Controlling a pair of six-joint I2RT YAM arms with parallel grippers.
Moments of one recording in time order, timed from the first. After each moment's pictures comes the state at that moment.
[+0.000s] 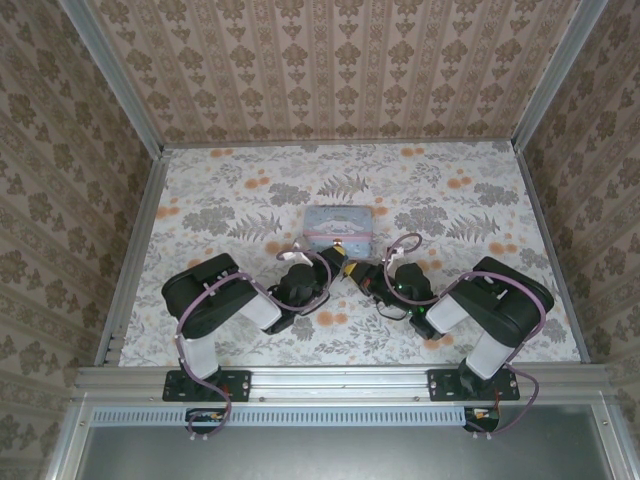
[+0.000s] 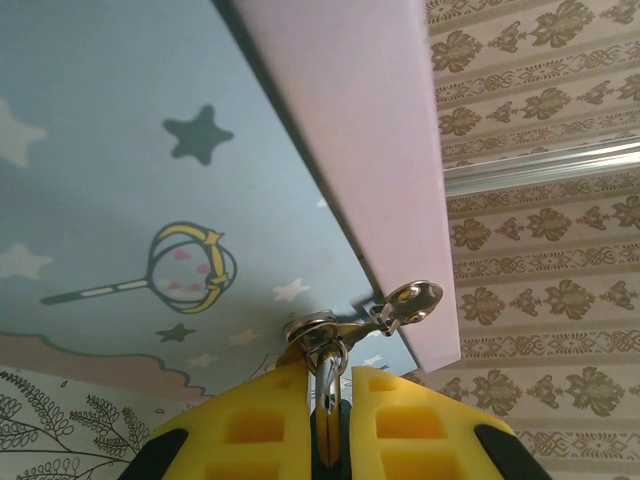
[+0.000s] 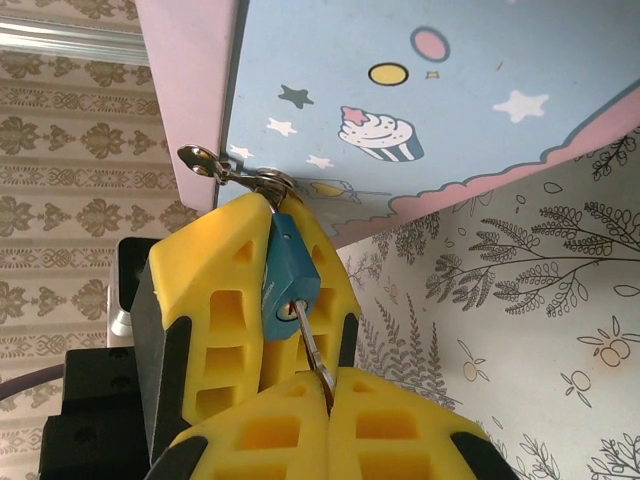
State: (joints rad) left arm -0.99 1.84 0.48 1.18 -0.28 -1.39; right arm 0.65 1.67 0.26 1.19 -0.19 1.37
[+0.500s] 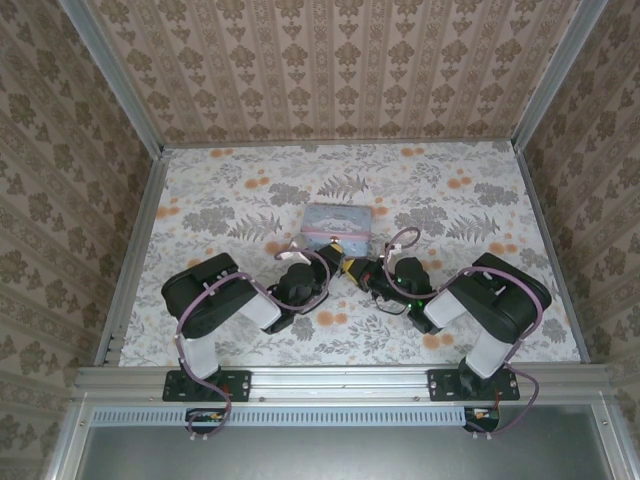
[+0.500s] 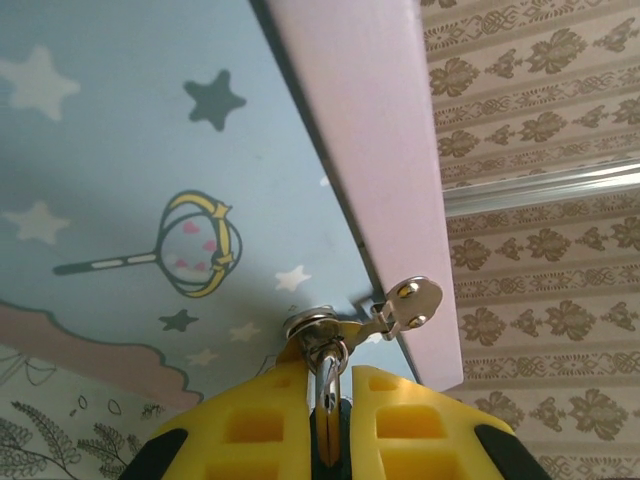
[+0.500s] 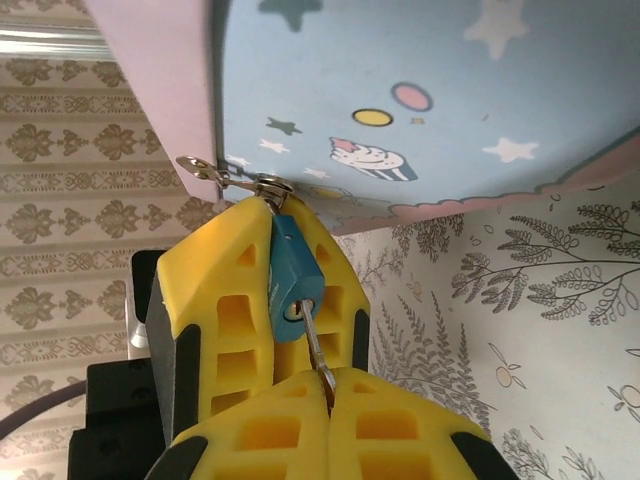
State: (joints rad) left arm -0.98 1.84 0.48 1.18 -0.31 -1.39; right arm 0.62 1.70 0.31 1.18 -0.26 1.44
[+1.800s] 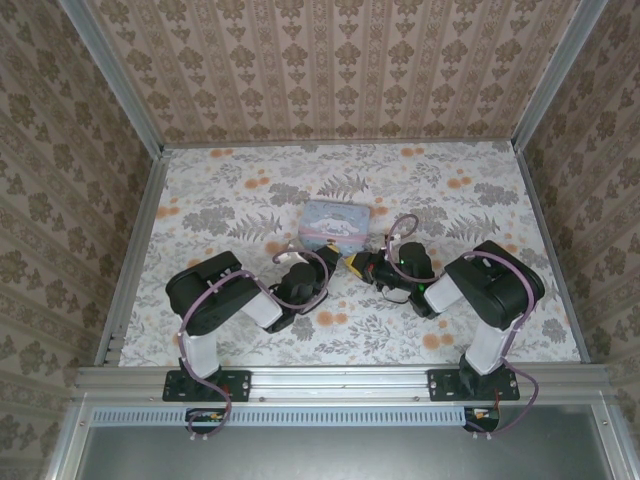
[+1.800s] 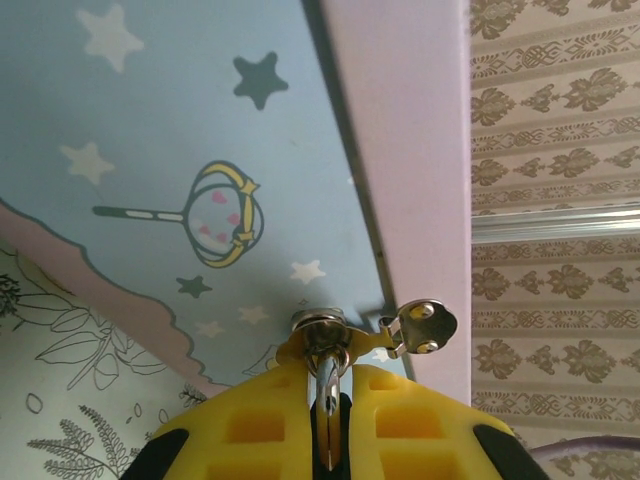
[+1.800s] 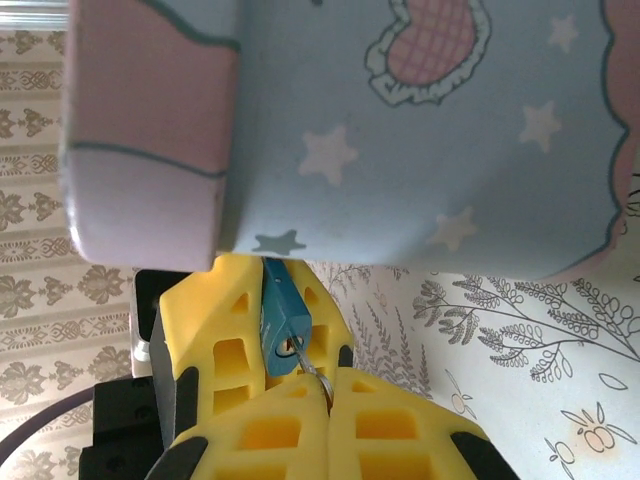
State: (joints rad) left arm -0.97 1.87 0.49 1.15 -0.35 -1.48; right arm 0.48 1.79 0.39 1.09 -0.49 1.39
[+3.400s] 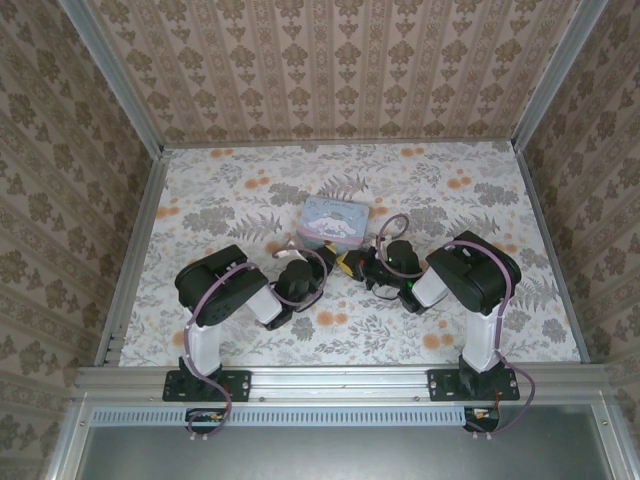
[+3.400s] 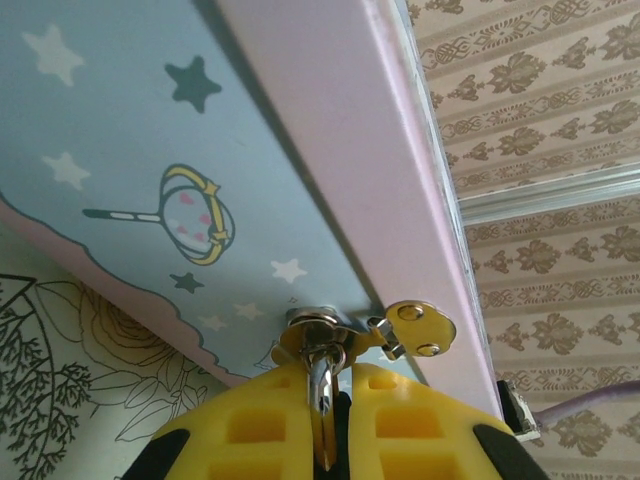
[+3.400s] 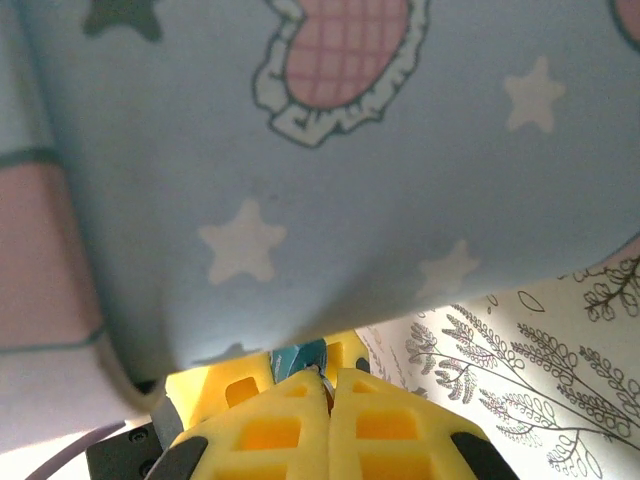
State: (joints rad) left arm -0.91 1.94 0.50 1.20 -0.25 -1.31; right arm 0.52 1.93 0.49 1.14 -0.46 1.52
